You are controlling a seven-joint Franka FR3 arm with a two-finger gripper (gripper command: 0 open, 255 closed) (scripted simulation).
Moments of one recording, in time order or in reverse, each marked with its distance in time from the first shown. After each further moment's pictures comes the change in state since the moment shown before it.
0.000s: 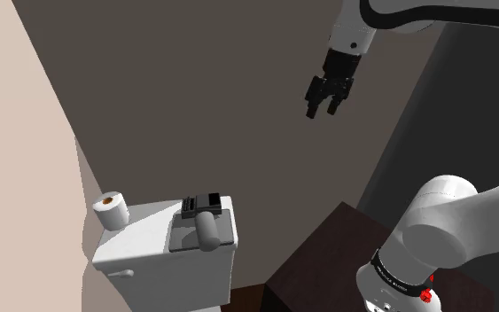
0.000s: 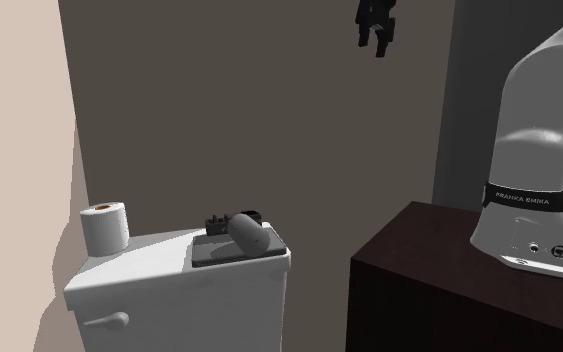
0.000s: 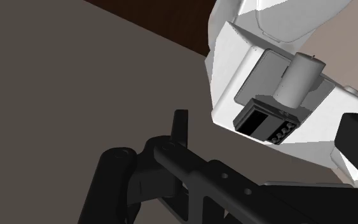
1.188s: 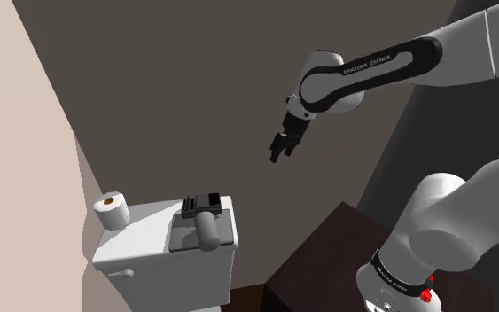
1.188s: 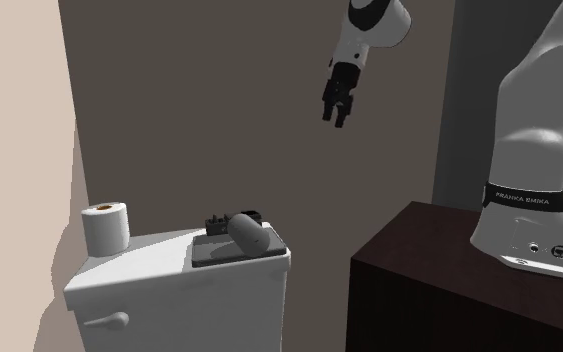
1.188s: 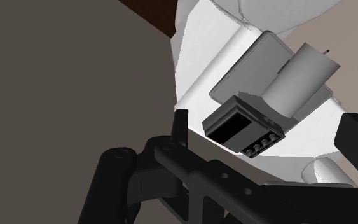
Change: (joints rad) arm 0.130 0.315 -0.121 -0.269 0.137 0.627 -0.321
